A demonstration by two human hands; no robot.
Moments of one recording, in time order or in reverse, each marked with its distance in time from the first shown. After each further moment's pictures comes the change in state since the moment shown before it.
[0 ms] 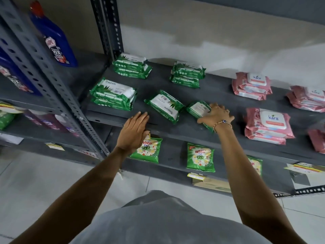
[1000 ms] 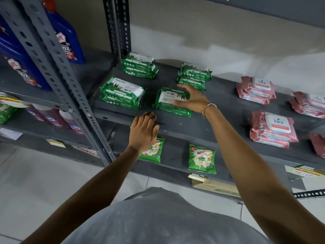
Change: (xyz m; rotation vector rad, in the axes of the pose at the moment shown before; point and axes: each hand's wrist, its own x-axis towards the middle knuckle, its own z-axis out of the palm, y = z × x) left_hand 0.003 0.015 0.008 -0.010 0.335 -0.086; right_hand 0.001 -0.087 -0.006 0.293 -0.193 -0.556
